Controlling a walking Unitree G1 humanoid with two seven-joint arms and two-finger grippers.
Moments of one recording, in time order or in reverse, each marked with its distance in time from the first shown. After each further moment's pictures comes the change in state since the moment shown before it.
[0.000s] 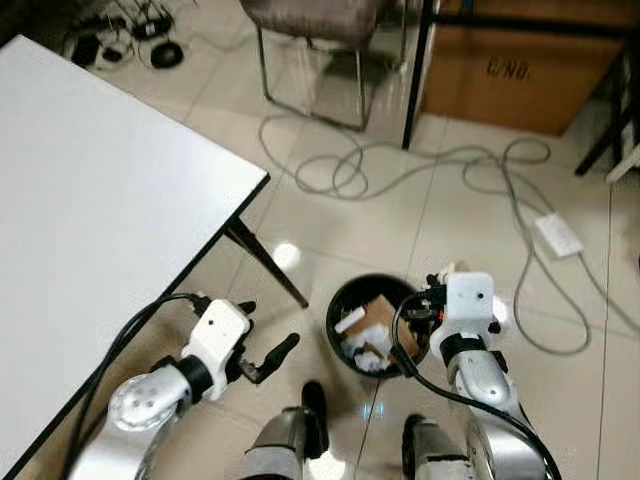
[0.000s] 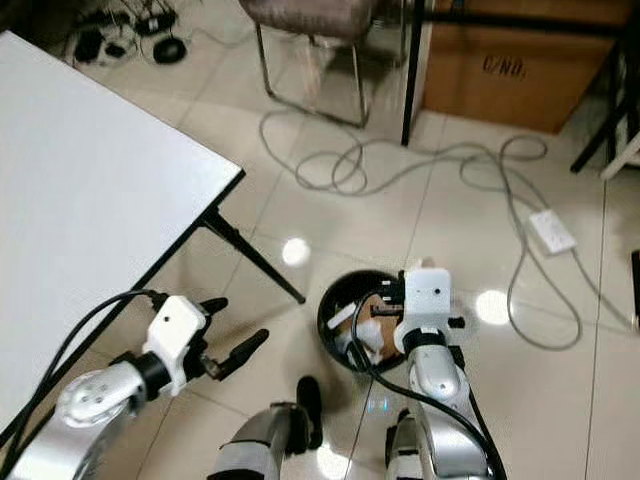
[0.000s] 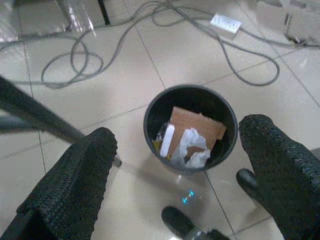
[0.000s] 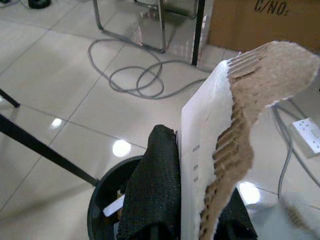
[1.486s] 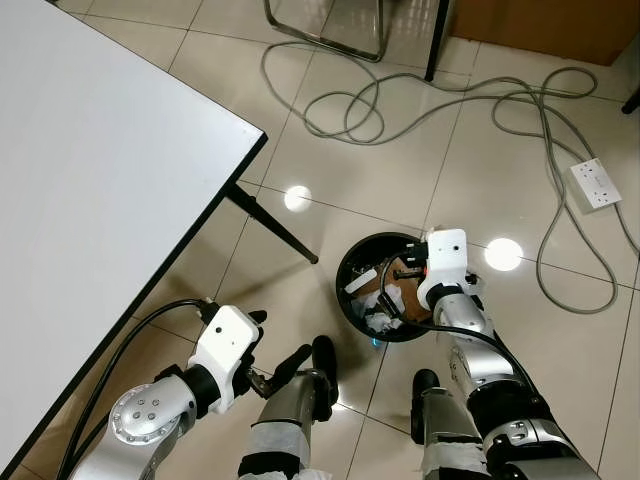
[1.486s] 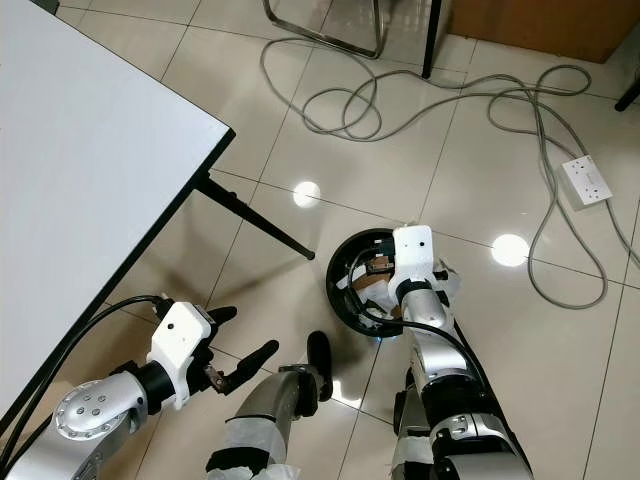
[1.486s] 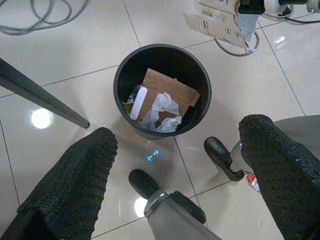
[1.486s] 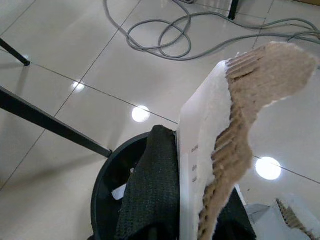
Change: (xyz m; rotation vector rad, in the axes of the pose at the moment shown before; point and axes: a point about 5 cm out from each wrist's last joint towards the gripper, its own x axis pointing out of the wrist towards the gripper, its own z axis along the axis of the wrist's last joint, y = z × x) left arm -0.006 -0.021 0.014 -0.046 0.013 -0.054; right arm 0.077 -0.006 0.001 -0.030 -0.001 0.075
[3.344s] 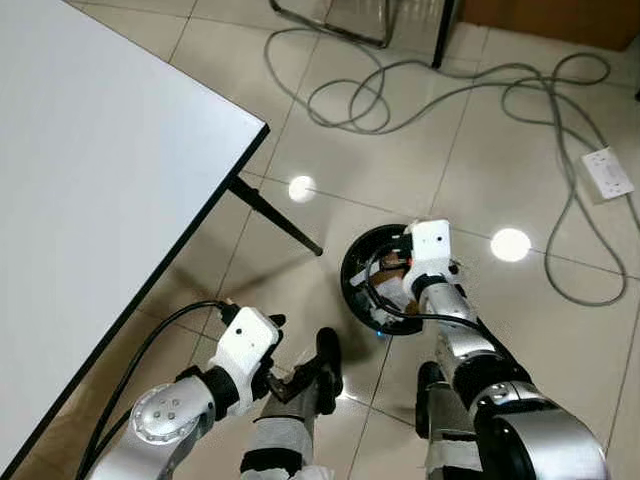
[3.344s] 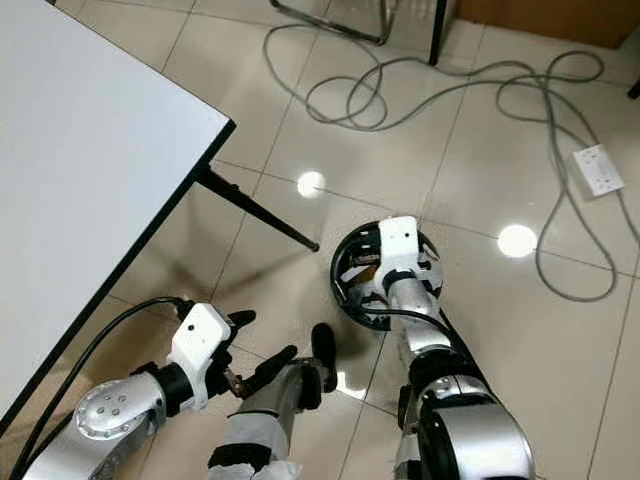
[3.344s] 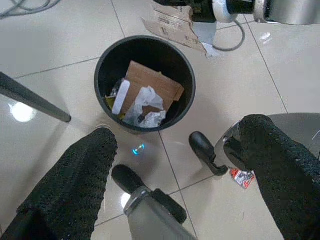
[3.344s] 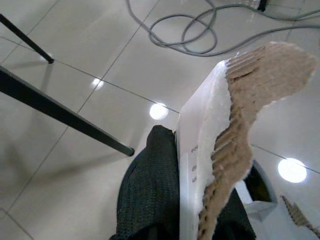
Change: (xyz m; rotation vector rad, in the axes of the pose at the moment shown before) left arm 0.010 -0.015 0.005 -0.021 -0.001 -0.052; right arm 0.018 0.018 0.004 0.010 -0.009 0.071
